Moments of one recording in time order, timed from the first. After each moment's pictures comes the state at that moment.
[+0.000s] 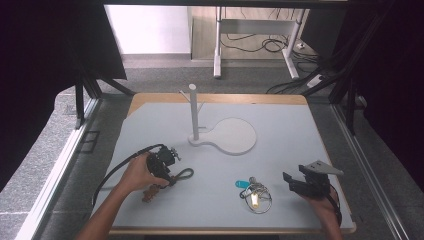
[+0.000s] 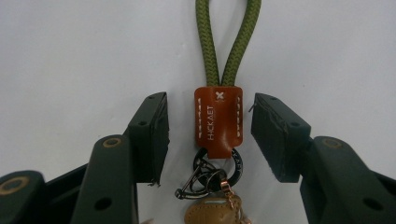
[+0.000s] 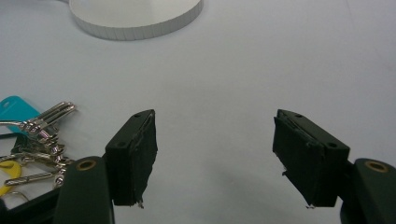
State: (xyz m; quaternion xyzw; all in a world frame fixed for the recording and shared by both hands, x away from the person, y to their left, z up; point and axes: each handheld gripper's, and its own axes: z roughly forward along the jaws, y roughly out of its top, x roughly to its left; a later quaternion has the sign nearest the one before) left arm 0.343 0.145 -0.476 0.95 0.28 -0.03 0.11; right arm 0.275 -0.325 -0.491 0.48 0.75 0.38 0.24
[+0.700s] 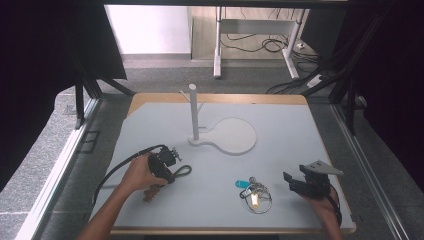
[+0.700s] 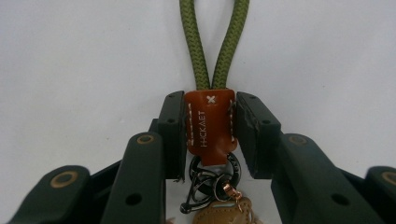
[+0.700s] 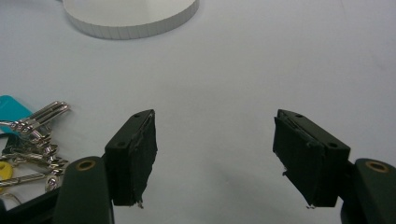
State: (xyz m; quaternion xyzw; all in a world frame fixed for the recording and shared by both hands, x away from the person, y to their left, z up) left arm 0.344 0.144 -0.480 0.96 0.27 0.00 0.10; right arm 0.276 -0.325 -0.492 0.48 0.75 0.37 0.25
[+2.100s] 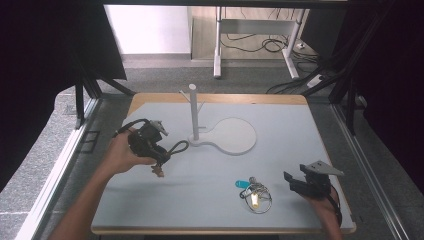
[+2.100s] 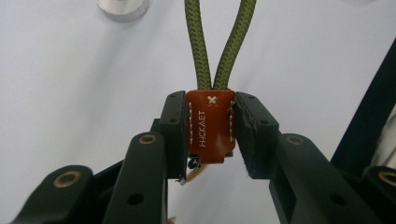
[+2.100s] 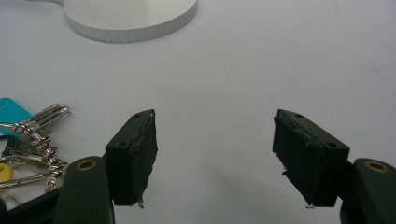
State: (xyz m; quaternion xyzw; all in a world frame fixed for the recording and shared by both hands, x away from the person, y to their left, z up) left arm 0.342 0.171 -0.368 0.94 0.27 0.02 0.20; right arm 0.275 -0.326 -0.491 0.48 0.75 0.38 0.25
